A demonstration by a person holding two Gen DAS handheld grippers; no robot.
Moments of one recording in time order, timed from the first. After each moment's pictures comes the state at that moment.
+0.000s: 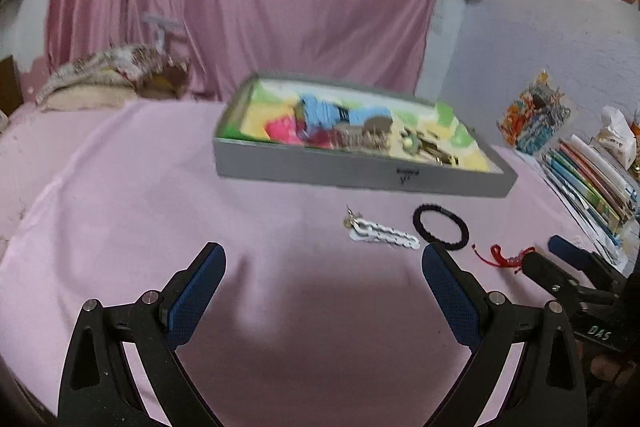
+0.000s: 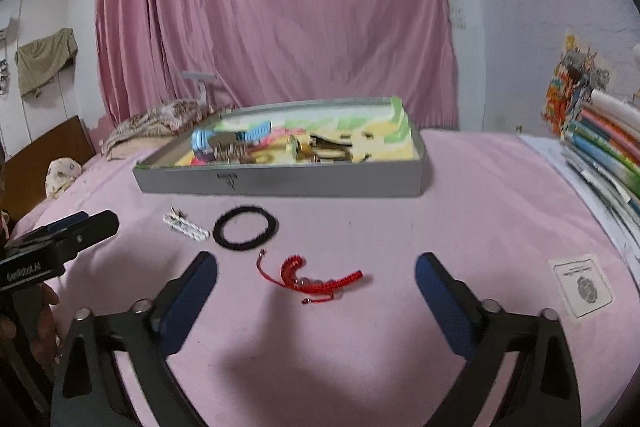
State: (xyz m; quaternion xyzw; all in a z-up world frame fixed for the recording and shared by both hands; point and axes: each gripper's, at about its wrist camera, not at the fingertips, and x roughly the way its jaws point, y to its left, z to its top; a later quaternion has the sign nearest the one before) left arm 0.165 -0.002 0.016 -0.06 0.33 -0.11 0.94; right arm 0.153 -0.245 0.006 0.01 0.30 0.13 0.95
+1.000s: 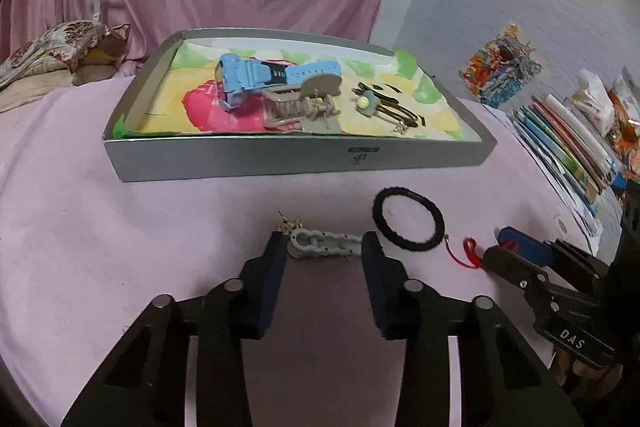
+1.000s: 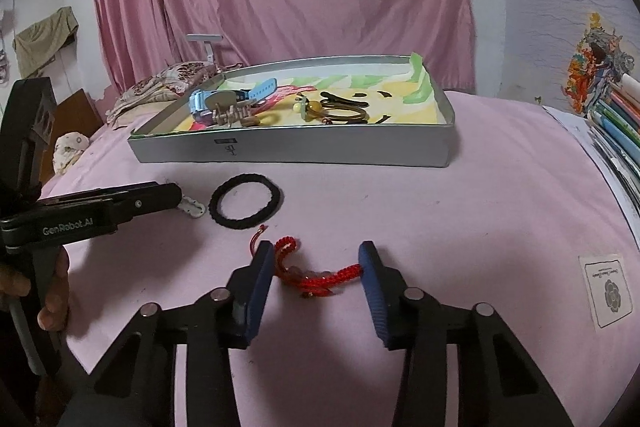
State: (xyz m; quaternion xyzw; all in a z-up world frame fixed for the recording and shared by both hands) left arm 0.219 -0.026 0.009 -0.04 0.40 -0.20 0.89; right arm 0.171 -0.241 0.000 0.00 0.36 0.15 0.92
